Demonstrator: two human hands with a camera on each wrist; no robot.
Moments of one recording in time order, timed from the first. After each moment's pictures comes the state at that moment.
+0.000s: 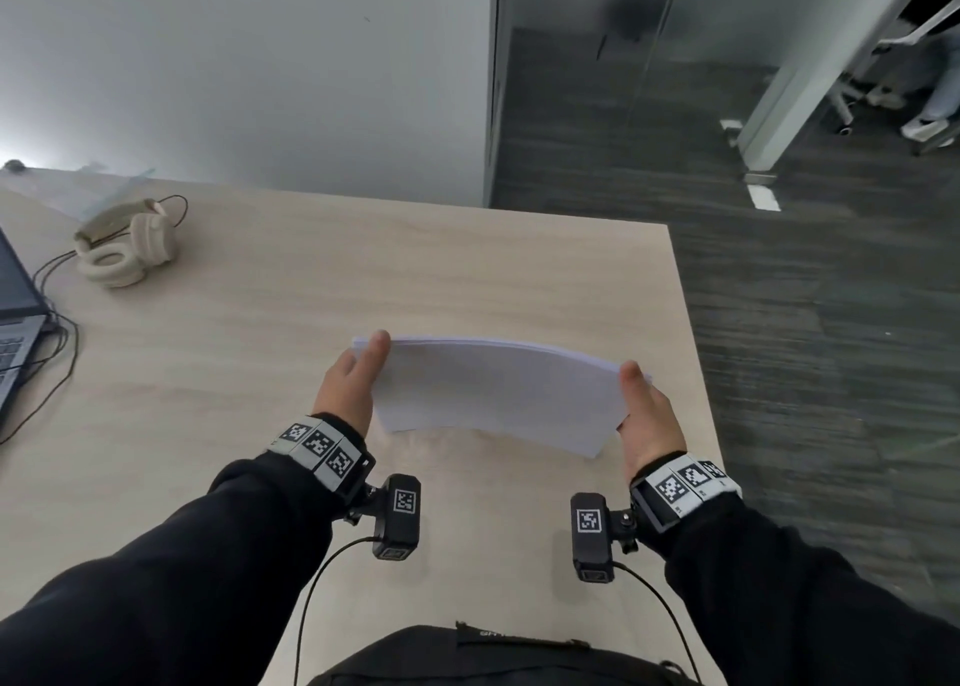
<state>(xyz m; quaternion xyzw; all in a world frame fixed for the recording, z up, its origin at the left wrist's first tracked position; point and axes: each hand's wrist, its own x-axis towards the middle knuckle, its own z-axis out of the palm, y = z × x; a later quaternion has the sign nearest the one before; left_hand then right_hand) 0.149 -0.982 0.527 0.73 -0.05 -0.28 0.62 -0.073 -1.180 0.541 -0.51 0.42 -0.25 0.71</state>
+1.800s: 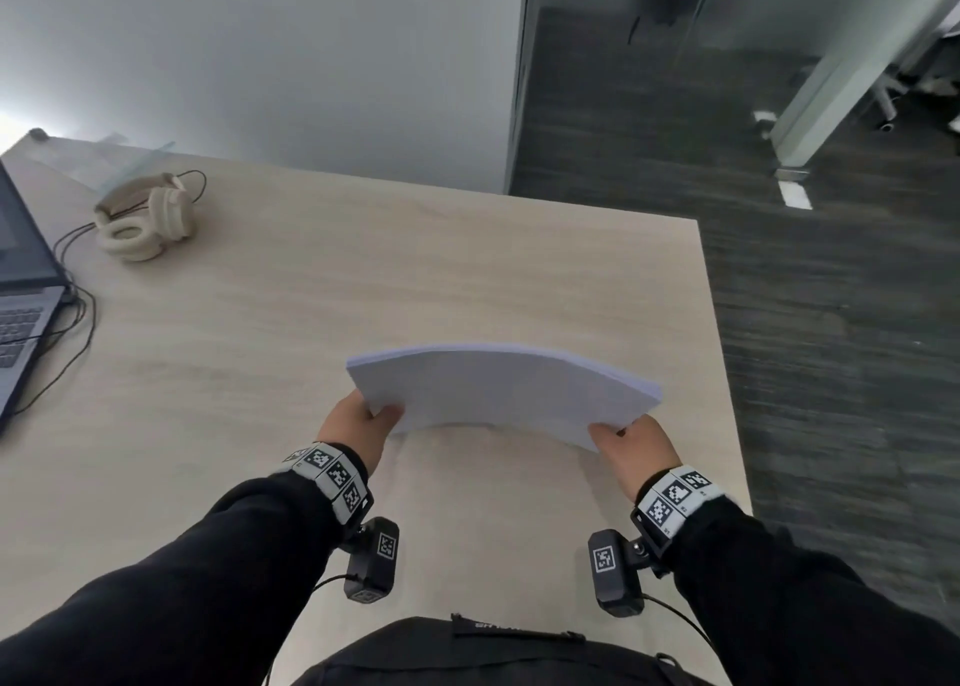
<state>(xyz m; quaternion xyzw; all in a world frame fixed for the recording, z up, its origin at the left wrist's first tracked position) 0.138 -0.948 0.492 0.88 -0.14 -0.25 0.37 -0.076 -1.189 0.476 -0.75 0.47 -0.02 0.46</state>
